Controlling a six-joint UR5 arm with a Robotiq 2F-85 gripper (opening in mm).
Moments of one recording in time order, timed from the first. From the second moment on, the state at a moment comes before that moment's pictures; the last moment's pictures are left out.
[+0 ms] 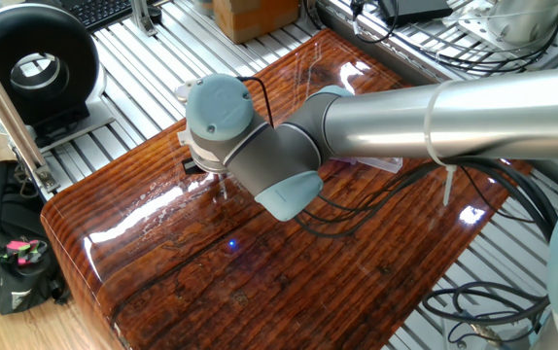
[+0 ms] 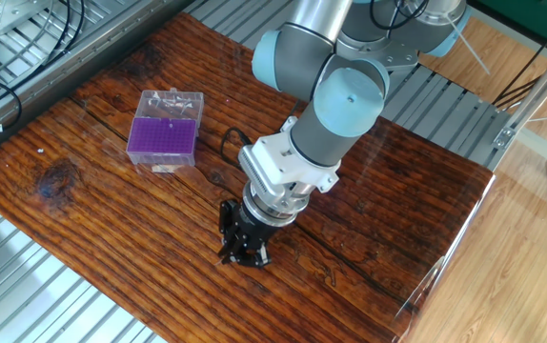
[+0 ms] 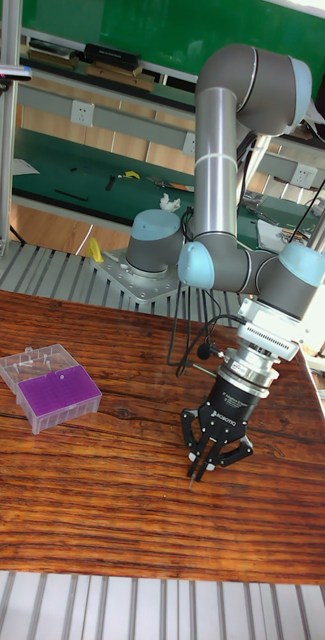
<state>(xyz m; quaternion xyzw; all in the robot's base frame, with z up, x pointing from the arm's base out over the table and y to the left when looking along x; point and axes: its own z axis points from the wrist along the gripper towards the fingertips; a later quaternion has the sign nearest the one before) 0.618 0.117 0.003 0.18 0.95 -0.07 0.24</state>
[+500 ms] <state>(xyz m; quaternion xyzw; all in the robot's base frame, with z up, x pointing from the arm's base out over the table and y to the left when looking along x) 0.619 0.118 0.003 0.18 0.95 -0.07 0.25</state>
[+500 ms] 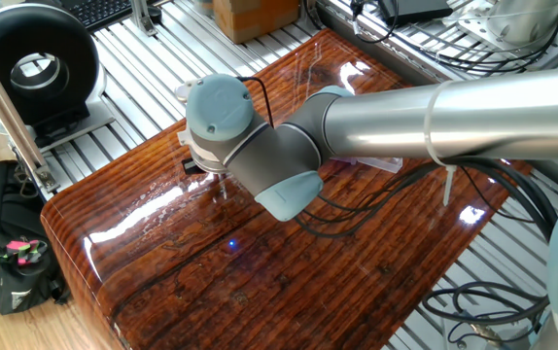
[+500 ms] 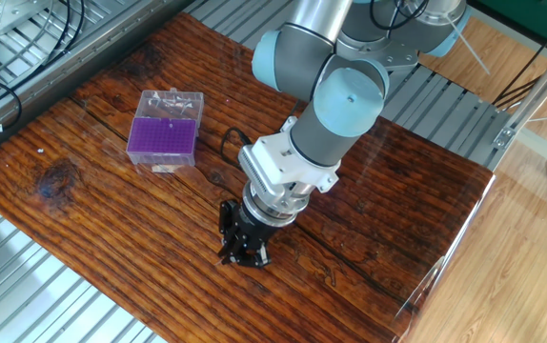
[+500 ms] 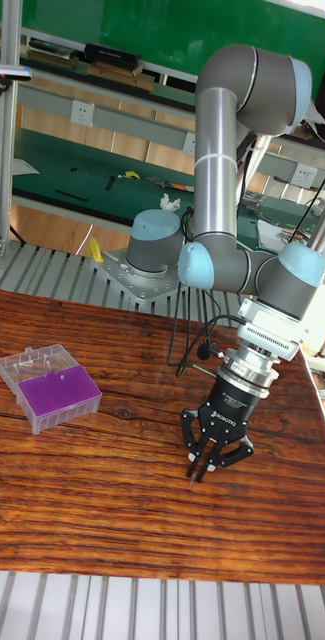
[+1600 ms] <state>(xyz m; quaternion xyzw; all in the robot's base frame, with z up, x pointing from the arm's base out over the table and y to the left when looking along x) 0.620 0.114 0.002 0.16 0.95 -0.07 0.25</state>
